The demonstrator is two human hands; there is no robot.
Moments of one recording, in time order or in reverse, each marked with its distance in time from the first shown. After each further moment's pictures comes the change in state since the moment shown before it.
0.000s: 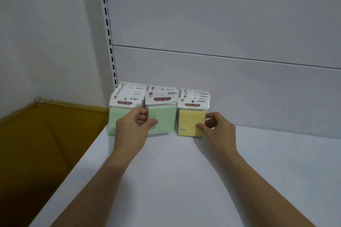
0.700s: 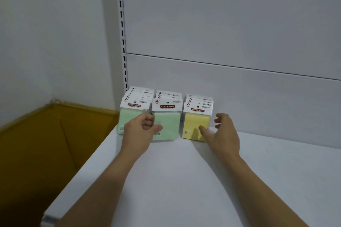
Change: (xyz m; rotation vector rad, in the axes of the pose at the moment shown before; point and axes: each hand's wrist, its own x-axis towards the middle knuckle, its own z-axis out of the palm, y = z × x) left_hand -0.009 -0.004 -0.007 -0.009 -0.046 -0.049; right_hand -0.010 -0.005 -0.004 -0.216 0.049 -0.066
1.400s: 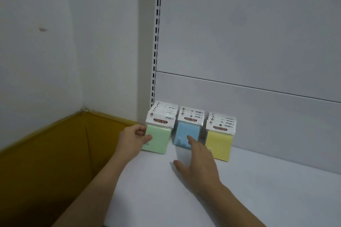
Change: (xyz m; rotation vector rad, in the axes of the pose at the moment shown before) left_hand 0.034 -0.037 -0.080 0.107 0.061 -0.061; right_hand -0.063 -0.073 0.053 -0.144 -0.322 -0.328
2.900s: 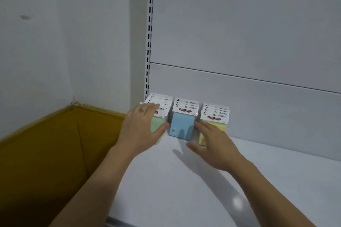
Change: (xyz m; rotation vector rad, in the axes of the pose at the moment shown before) left_hand -0.029 0.049 0.002 0.754 0.020 0.604; right_hand 0.005 0.013 -0.066 -0.271 -0.159 -0.121
